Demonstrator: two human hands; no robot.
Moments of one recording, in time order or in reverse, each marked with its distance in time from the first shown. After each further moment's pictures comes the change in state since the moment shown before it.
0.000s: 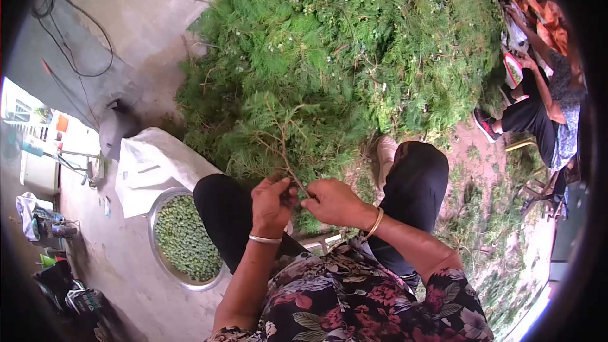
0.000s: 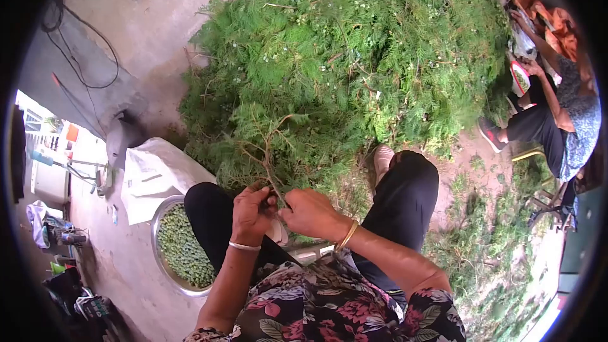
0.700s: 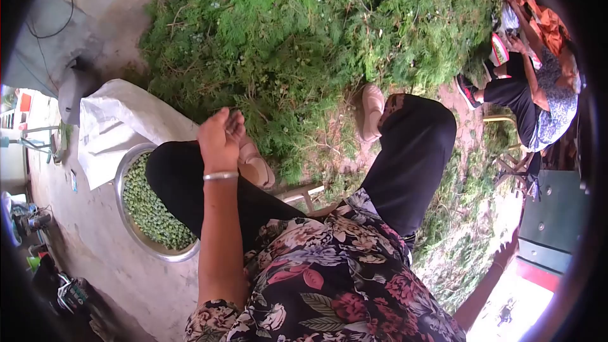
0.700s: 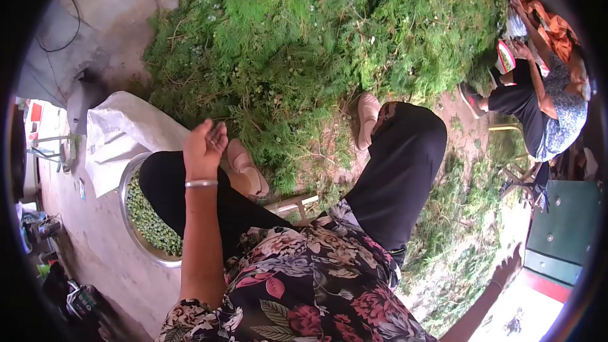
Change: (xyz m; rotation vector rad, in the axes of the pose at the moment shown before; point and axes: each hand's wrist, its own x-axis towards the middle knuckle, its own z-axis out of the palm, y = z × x) left_hand 0.056 0.044 -0.070 -0.071 0.288 0.038; right_hand -0.489 0.156 -0.120 0.362 1.628 0.897
